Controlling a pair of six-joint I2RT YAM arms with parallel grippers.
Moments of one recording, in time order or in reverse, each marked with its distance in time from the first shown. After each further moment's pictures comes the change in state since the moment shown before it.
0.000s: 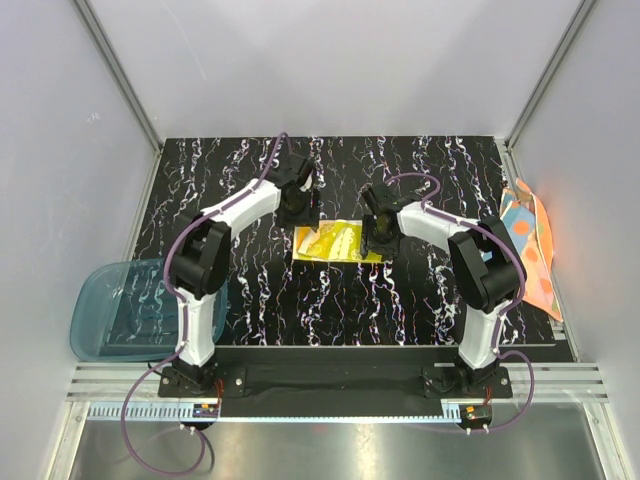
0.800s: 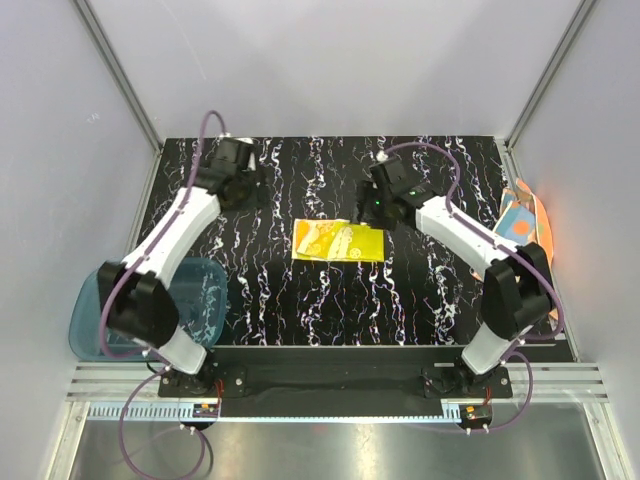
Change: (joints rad) left arm 0.182 -0.476 -0.171 -0.064 -0.170 0.075; right arm 0.049 -0.226 0.101 0.052 -0.044 0.029
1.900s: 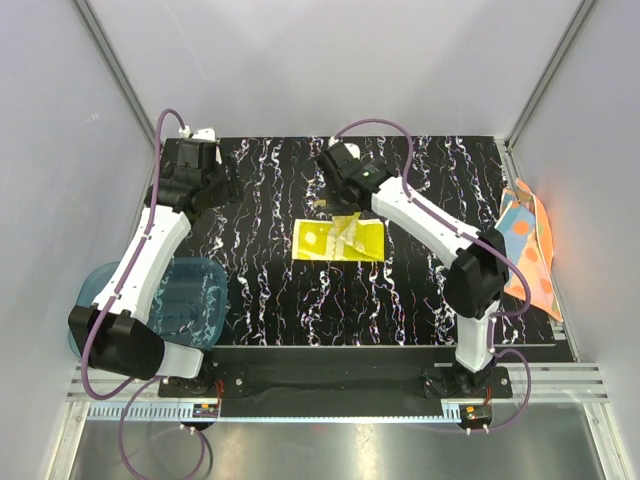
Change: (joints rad) left arm 0.095 -0.177 -0.053 0.041 -0.055 0.027; right arm 0.169 0.246 0.484 -0.321 0.244 -0.027
